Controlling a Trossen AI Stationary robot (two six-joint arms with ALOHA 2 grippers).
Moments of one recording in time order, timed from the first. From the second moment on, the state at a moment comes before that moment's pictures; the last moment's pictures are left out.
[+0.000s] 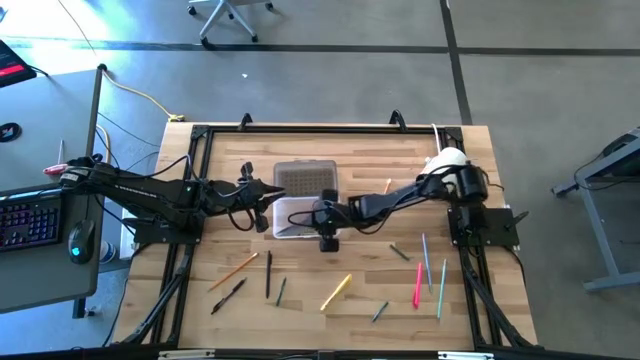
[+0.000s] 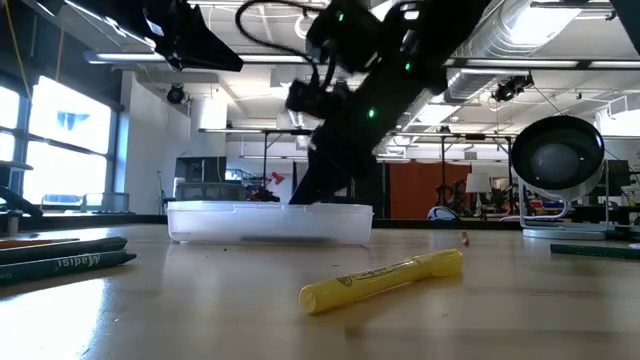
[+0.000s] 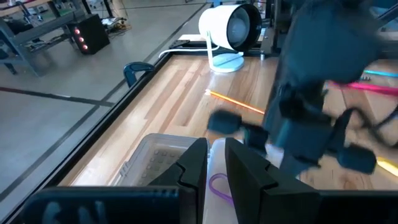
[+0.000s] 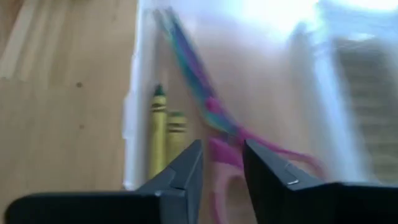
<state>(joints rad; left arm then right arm) -0.14 0.94 0.60 0.01 -0.49 -0.03 0.06 1.95 1.20 -0.05 0.19 -0.09</state>
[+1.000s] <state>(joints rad) -0.14 0.93 0.60 0.00 -0.50 -0.03 0.04 1.48 0.69 -0.36 0.22 -0.34</state>
